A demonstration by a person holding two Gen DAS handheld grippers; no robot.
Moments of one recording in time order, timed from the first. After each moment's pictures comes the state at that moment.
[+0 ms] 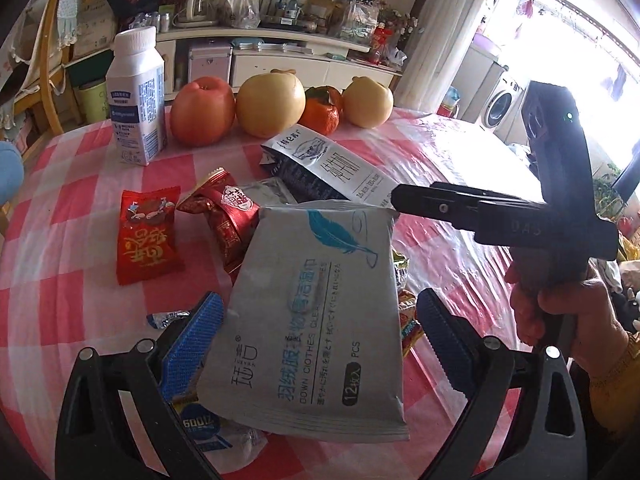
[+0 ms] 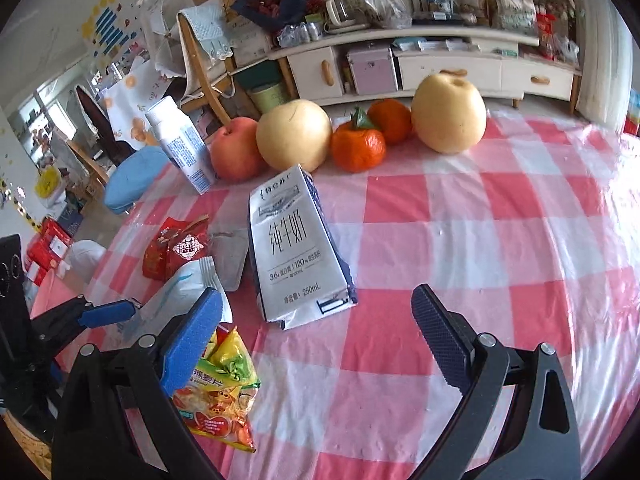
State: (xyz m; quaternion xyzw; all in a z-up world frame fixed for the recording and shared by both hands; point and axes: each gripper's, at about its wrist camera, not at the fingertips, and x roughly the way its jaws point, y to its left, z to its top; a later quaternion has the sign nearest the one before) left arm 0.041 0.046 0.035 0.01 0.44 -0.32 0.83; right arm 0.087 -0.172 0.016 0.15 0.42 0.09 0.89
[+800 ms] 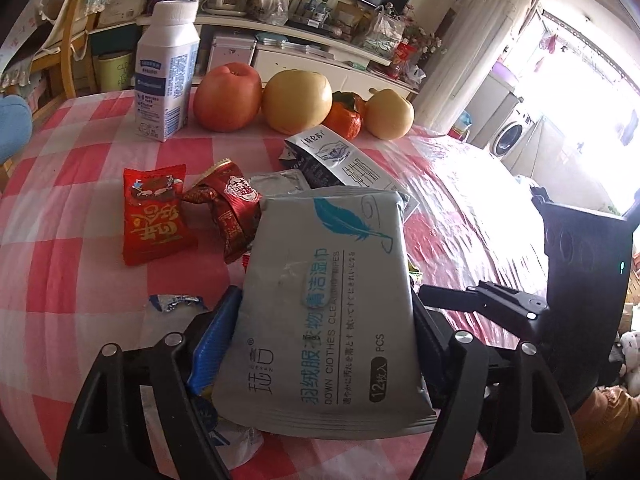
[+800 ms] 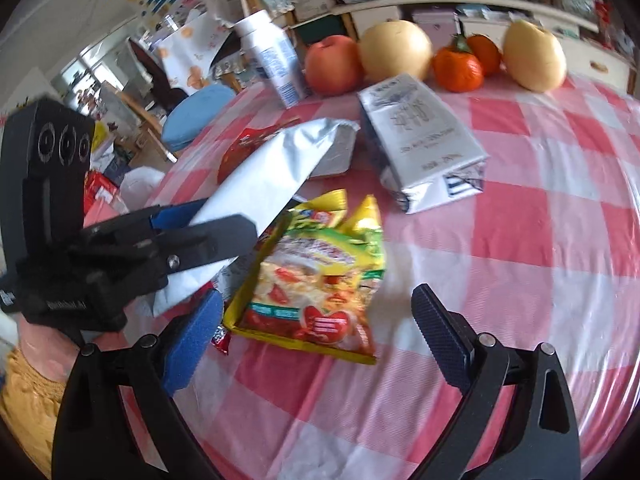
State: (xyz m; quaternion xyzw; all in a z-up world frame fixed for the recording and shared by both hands) left arm 0.044 0.062 0.030 -0.05 0.45 -0.30 0.84; right arm 0.042 -0.108 -0.002 0.11 0.46 0.20 0.86
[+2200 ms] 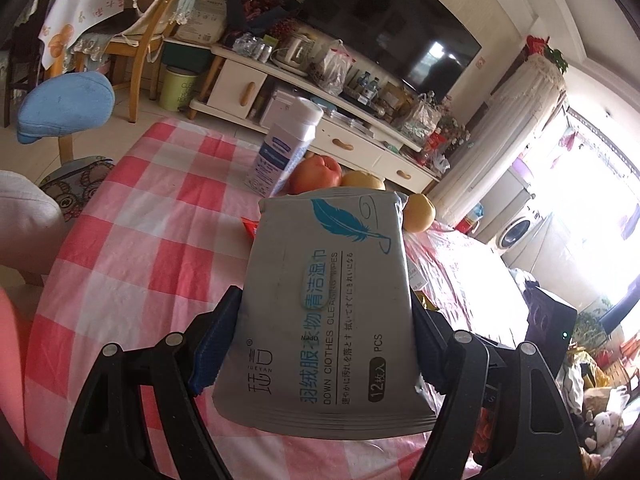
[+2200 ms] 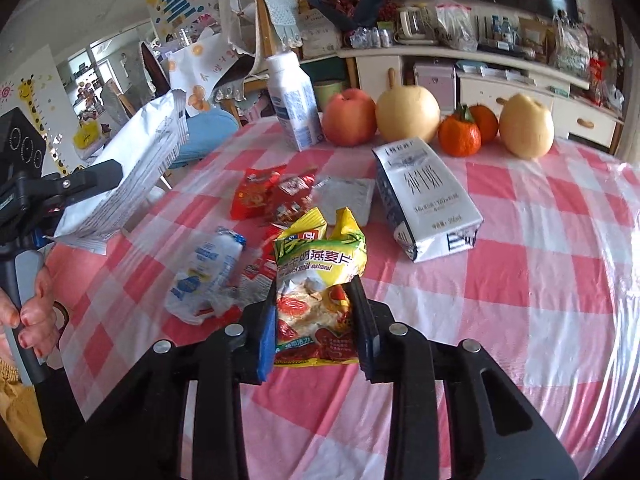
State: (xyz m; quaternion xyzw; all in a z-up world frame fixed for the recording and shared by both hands) left arm 0.007 0.179 0.081 -0.18 0.37 -0.23 0.88; right arm 0.025 -0.082 0.030 0.06 0.38 0.16 0.91
